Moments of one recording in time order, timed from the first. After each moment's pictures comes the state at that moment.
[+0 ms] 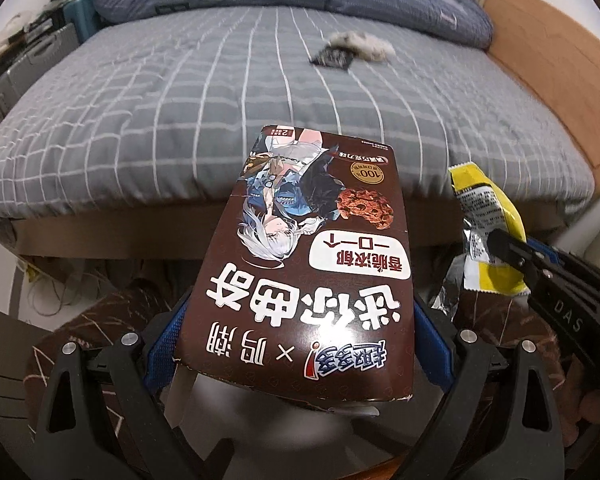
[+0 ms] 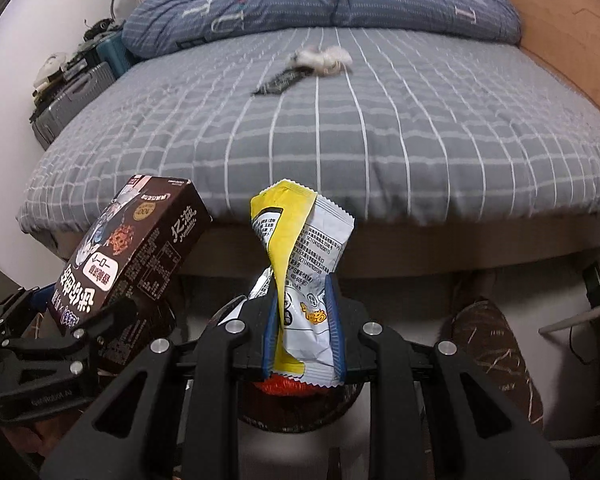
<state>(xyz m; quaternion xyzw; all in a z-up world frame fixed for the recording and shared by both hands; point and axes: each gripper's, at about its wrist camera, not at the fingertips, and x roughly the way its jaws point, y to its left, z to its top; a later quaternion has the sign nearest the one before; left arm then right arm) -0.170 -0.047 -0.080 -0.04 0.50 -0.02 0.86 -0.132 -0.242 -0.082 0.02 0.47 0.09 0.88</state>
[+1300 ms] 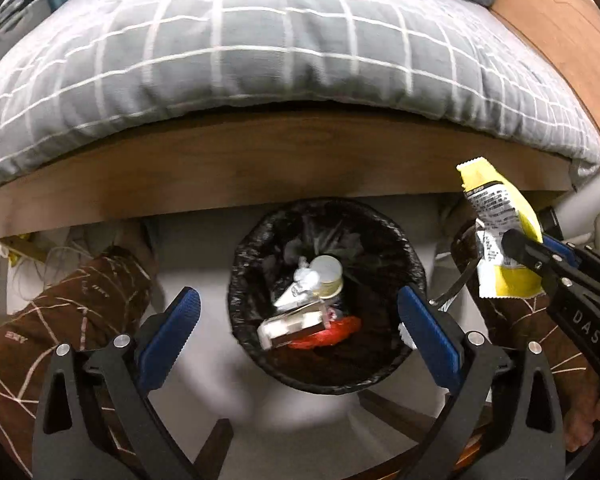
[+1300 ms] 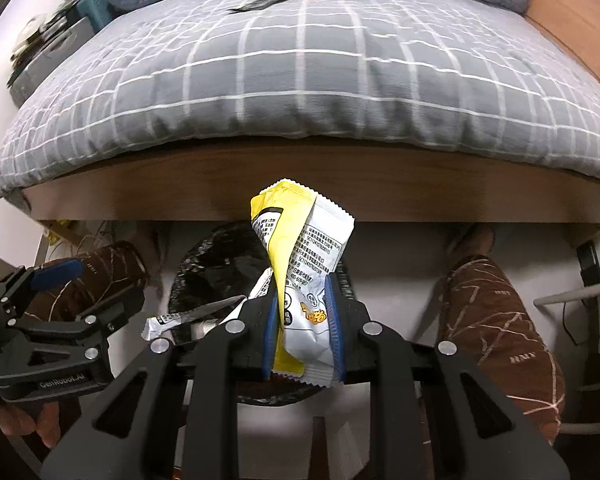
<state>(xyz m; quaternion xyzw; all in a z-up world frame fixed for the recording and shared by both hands) -0.153 -0.040 -0.166 -0.03 0.56 -0.04 0.83 -0.129 -0.237 -0.151 -0.02 0.53 0.08 0.84</state>
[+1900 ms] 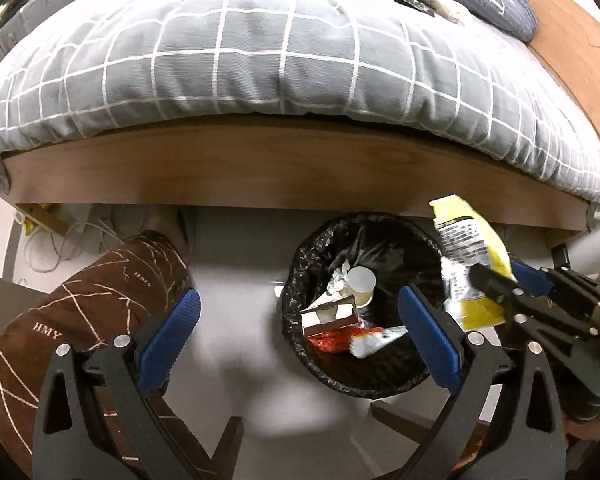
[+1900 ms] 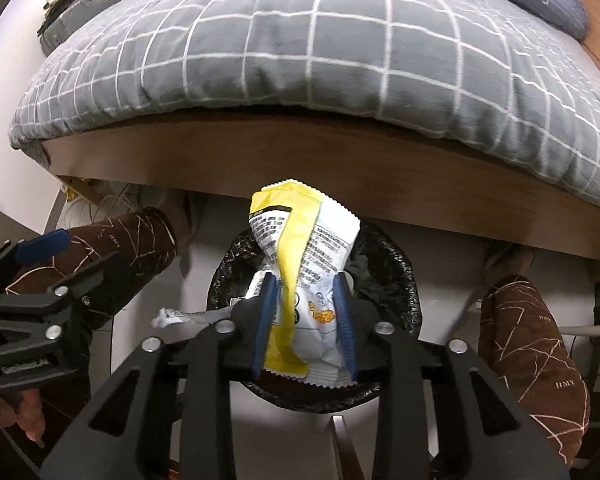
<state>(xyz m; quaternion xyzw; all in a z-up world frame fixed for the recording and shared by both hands) -0.159 0.024 -0.166 -0.07 0.55 0.01 0.83 -0.114 -0.154 -0.179 -0.06 0.56 0.14 0.81</state>
